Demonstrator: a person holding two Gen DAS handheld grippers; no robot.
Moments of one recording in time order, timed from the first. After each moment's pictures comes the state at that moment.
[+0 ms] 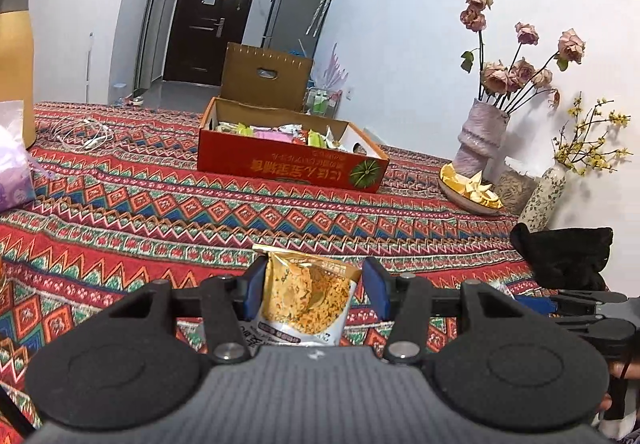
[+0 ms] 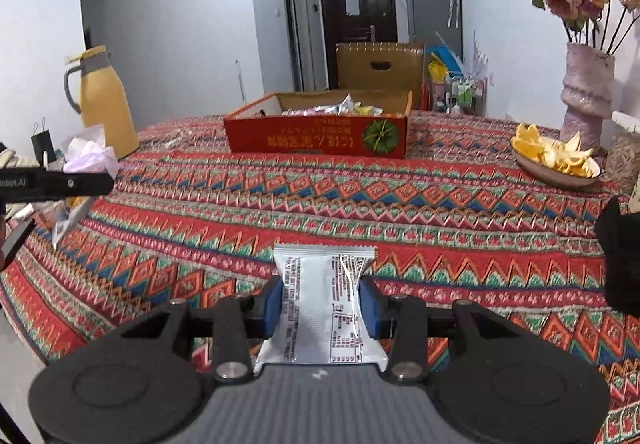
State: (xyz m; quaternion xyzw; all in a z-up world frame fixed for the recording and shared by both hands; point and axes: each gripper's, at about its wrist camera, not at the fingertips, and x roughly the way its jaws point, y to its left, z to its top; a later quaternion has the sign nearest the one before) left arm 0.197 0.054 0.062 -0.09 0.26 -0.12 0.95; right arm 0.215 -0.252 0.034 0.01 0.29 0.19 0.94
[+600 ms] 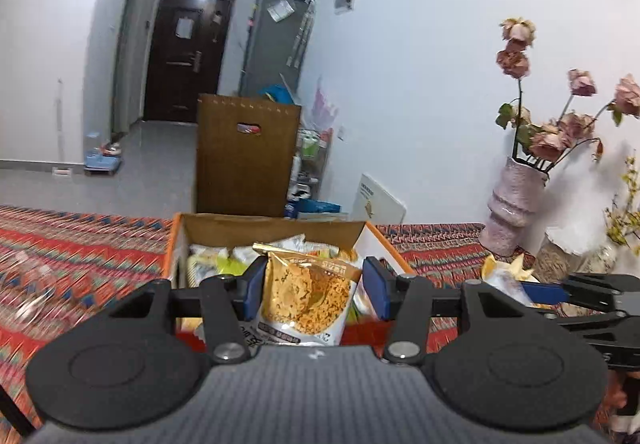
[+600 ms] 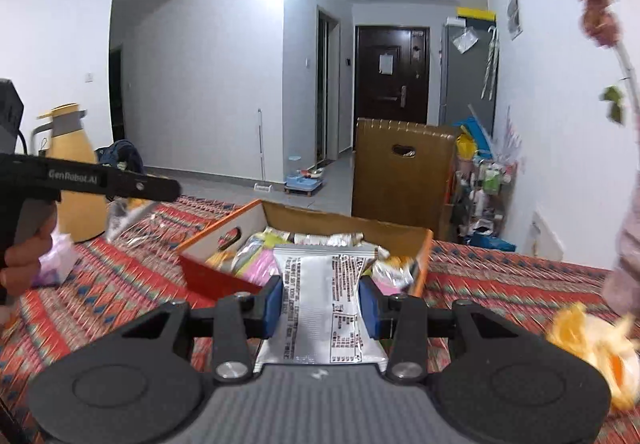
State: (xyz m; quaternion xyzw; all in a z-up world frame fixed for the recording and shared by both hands) left arm 0.464 0.056 0.132 -0.06 0.22 -0.15 0.96; right arm 0.454 -0.224 0.114 -0.04 0.21 0.23 0.95
